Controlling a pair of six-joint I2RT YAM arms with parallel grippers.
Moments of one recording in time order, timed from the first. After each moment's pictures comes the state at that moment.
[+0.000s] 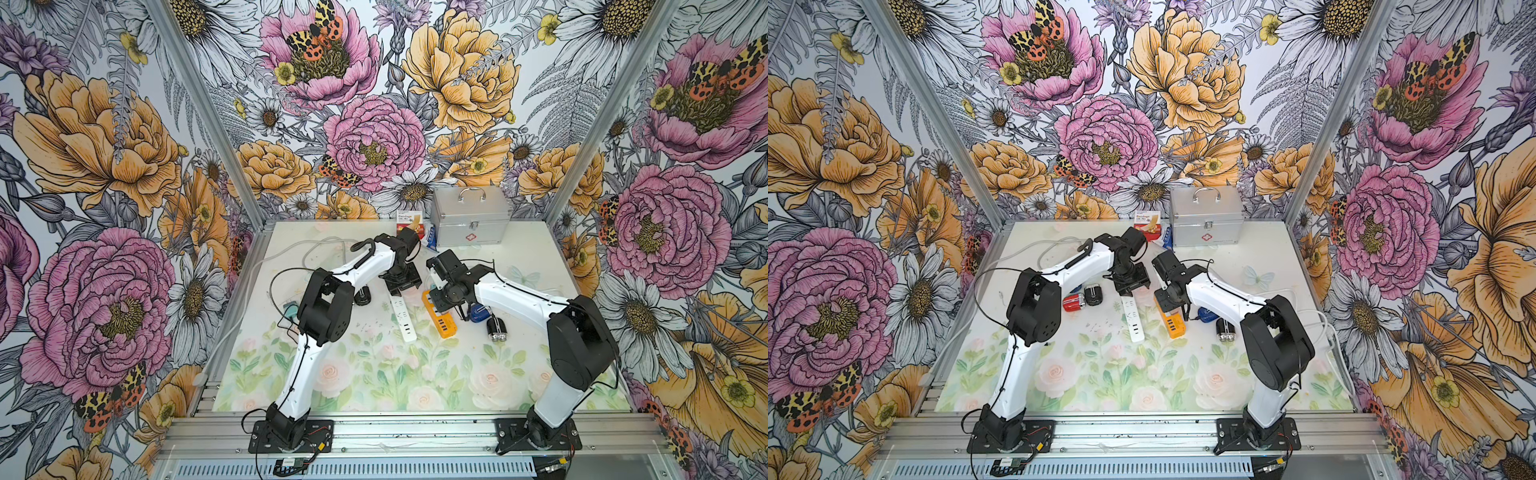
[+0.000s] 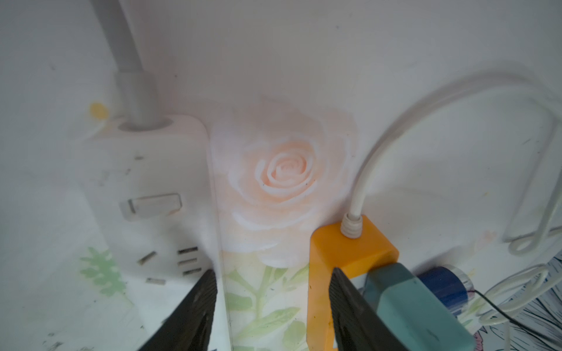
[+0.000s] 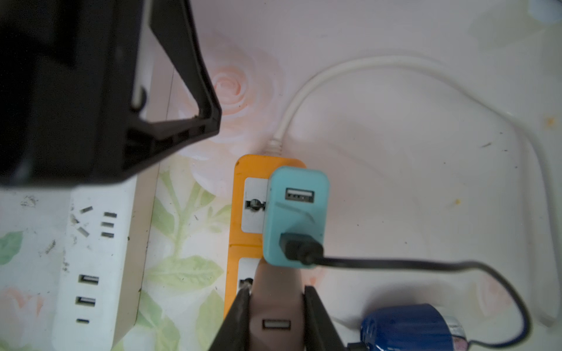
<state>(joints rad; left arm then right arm) -0.61 2.27 1.94 -1.06 0.18 -0.90 0.58 1.74 1.24 -0.67 0.06 0.10</state>
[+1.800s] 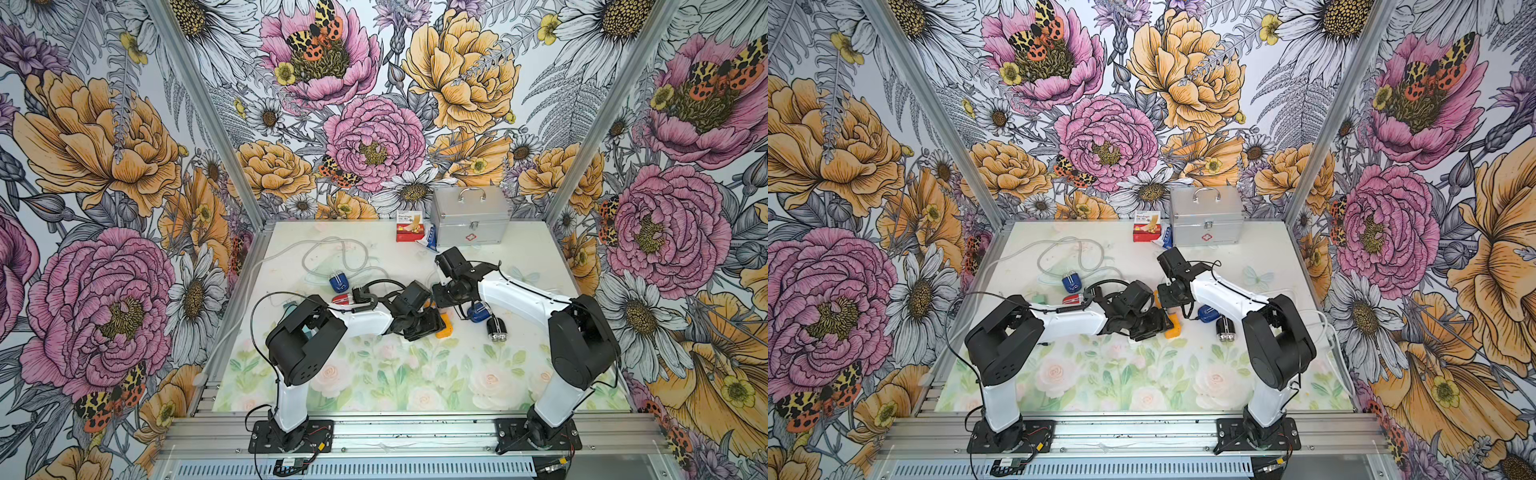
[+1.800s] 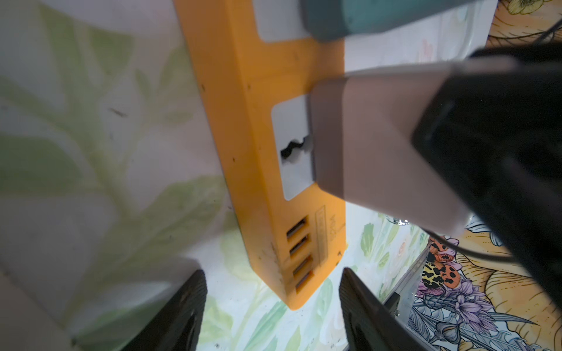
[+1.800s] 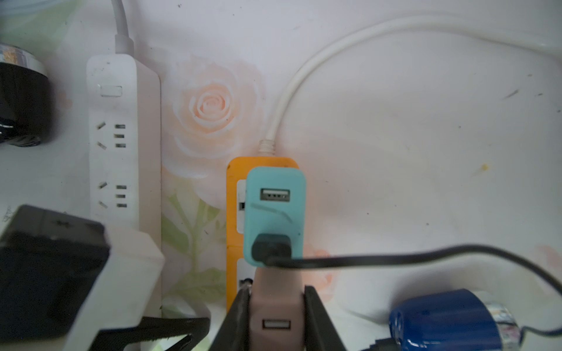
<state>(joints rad) -0.86 1.89 1.11 -0.18 0.28 -1.04 0.54 1.74 1.24 -0.66 -0.01 0.30</state>
